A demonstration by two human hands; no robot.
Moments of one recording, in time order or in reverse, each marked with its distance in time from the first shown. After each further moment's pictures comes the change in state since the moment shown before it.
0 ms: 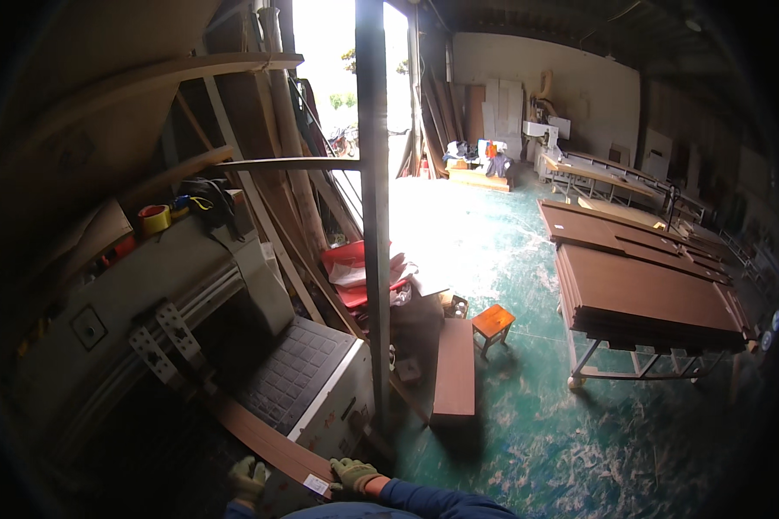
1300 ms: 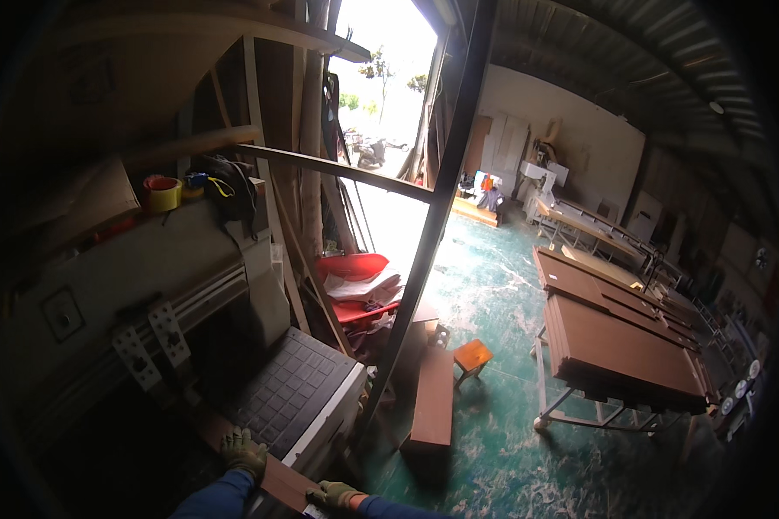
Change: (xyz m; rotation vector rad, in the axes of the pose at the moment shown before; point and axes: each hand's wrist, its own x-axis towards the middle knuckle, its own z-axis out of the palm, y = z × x) left_hand 0.130 -0.055 0.102 0.432 -0.053 0.054; right_hand 0.085 0.010 0.022 0.349 -0.117 0.198
